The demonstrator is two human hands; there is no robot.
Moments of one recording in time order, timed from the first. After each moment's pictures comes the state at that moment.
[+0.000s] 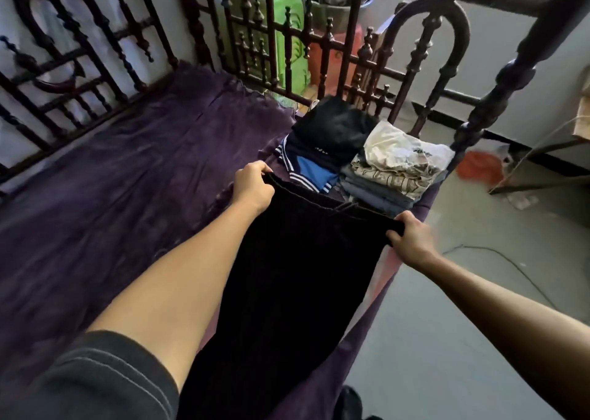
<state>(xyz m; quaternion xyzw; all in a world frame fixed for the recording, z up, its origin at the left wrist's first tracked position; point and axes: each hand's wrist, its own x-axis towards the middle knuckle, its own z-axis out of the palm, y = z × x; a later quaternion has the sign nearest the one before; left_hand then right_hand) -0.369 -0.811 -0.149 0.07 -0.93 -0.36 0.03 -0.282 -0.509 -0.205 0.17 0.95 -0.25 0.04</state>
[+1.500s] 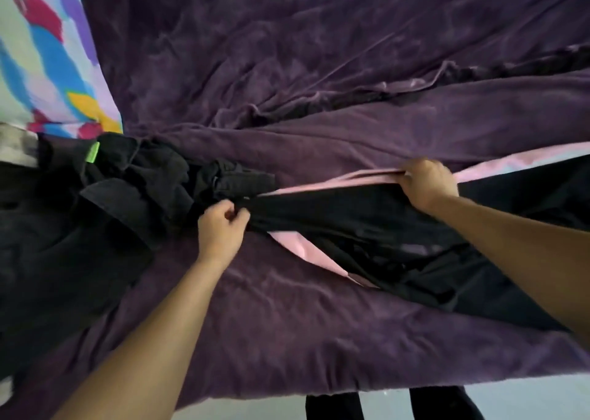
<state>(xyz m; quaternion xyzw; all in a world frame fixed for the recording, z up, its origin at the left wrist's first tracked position) 0.150 -1.169 -0.411 0.55 -0.76 -0.33 0.05 -0.162 -0.985 -0.433 -0.36 0.90 -0.05 0.22</state>
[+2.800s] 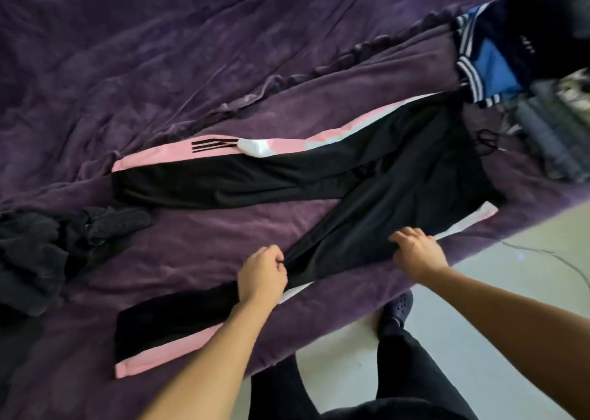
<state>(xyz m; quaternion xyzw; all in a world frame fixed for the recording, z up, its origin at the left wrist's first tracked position) 0.033 -0.920 -0.383 0.36 -0.87 -0.29 -0.16 -0.146 -0.664 -0.401 -0.26 0.92 0.09 0.28</state>
